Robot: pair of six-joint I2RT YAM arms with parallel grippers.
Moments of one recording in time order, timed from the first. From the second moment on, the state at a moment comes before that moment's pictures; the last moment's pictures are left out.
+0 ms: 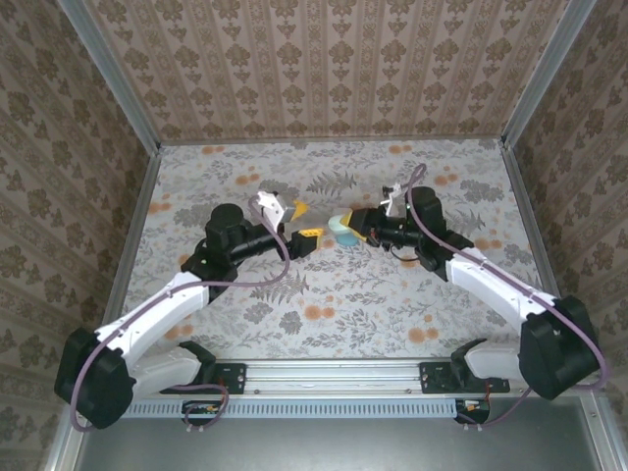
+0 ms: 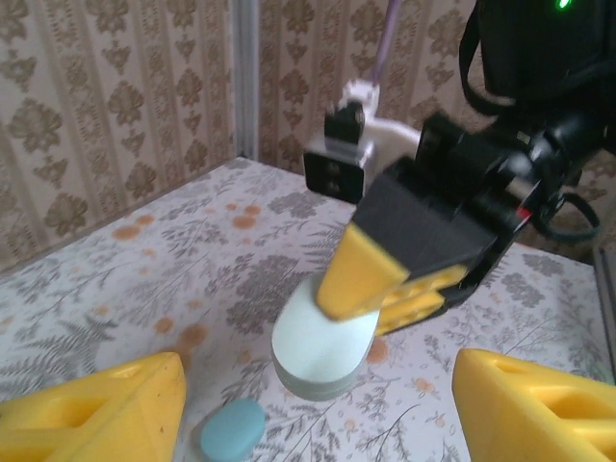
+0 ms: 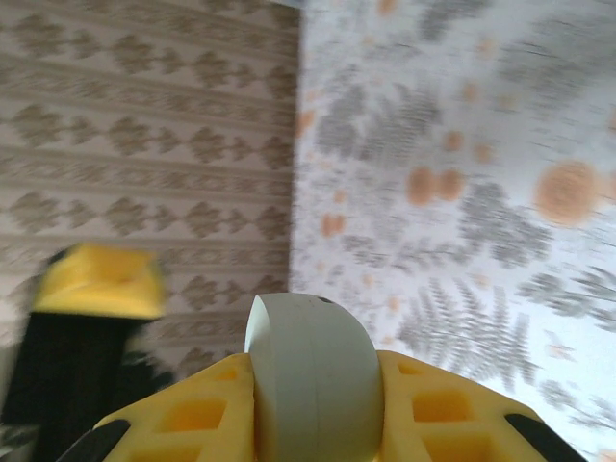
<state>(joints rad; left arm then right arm) -0.62 1.08 0.69 0.27 0.53 -0.02 0.41 1.29 0.78 0.08 -0.59 1.07</state>
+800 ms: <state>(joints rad) -0.62 1.02 0.67 0.24 0.35 -0.01 0.47 1.70 0.69 0.18 -0.48 1.05</state>
